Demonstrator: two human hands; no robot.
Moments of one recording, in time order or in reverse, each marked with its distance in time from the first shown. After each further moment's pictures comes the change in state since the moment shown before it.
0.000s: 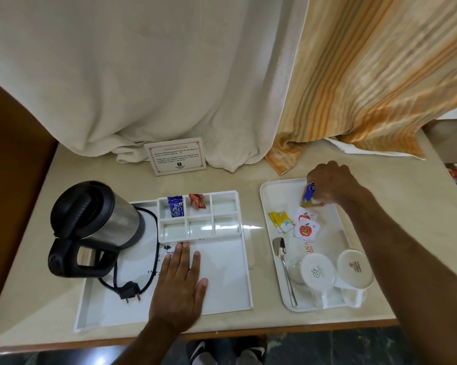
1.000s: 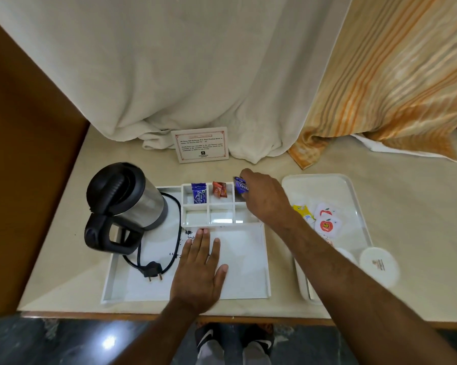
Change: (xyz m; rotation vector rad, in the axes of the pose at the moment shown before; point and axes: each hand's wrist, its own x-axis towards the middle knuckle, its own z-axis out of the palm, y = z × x) left_hand -0.001 0.005 -0.010 0.024 0.002 -0.016; right_hand -0.035 -0.189 -0.002 0.451 0.310 -0.317
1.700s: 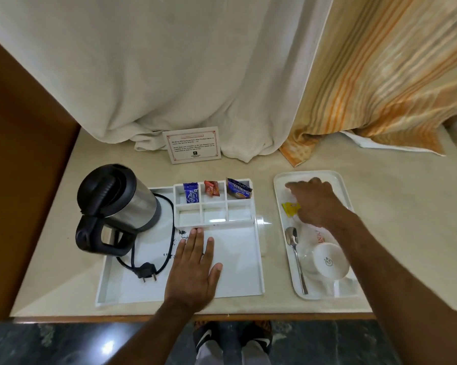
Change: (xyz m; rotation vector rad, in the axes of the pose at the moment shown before) left_hand -0.001 -0.003 0.006 -0.034 -0.029 -0.008; right_hand -0.045 0.119 -0.024 -0.373 -0.287 0.150
